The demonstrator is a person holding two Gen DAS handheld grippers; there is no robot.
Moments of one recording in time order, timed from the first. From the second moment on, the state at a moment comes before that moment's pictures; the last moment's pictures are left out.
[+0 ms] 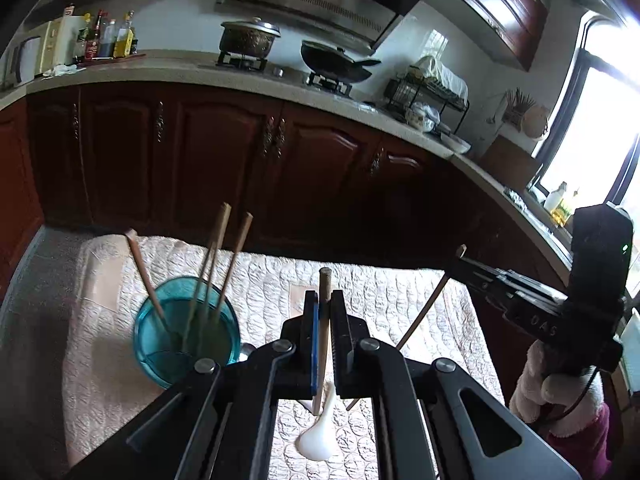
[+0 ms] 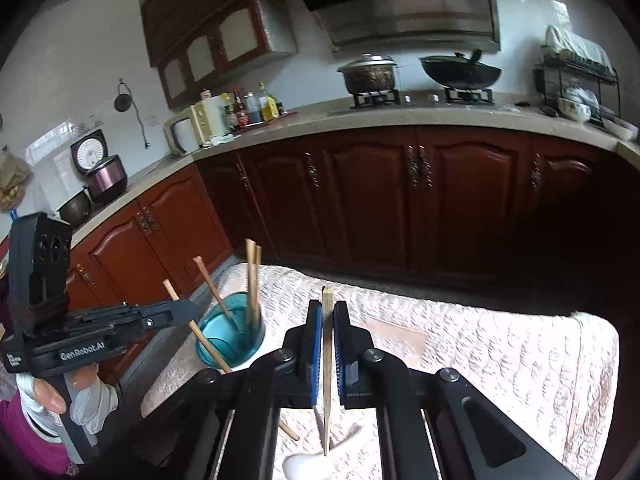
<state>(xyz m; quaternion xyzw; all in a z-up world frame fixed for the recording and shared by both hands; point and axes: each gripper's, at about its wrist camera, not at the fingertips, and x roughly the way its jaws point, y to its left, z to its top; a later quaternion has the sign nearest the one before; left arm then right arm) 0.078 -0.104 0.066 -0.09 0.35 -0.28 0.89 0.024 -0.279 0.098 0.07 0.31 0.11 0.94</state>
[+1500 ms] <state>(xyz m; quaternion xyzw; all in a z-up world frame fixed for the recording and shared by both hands) 0.165 -0.017 0.036 -0.07 0.36 -0.13 0.92 0.158 -0.160 0.046 0.09 0.34 0.17 0.92</state>
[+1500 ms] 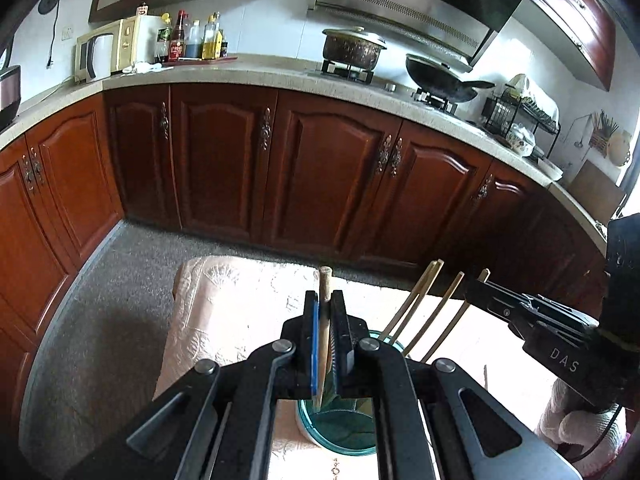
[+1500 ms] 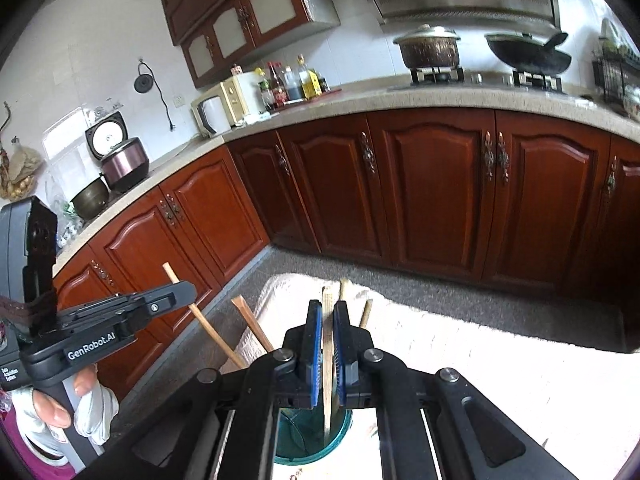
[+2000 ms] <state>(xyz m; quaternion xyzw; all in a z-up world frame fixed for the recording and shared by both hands) 0.169 -0.030 0.018 -0.06 0.37 -0.12 0.92 0.173 -0.168 0.014 0.11 0.38 0.16 0.91</state>
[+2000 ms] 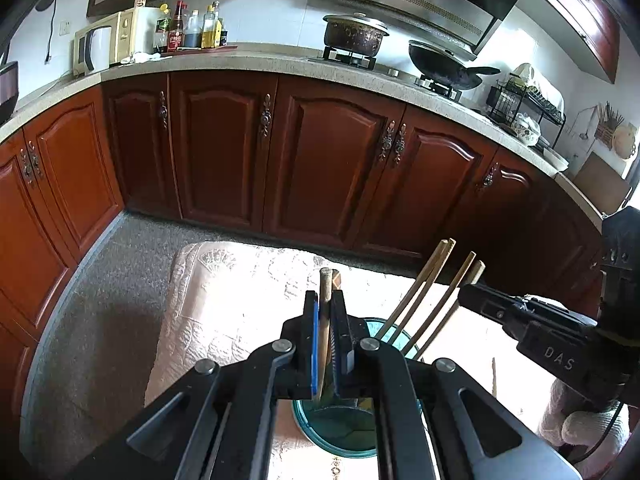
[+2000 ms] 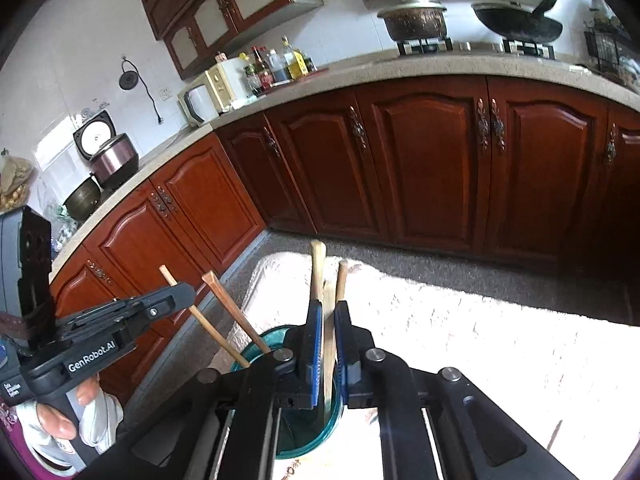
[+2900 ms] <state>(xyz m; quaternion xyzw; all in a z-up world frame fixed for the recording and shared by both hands) 0.145 -0.041 0.028 -0.05 0.35 -0.12 0.93 0.144 -0.171 0.008 0.10 0.39 0.15 0.90</state>
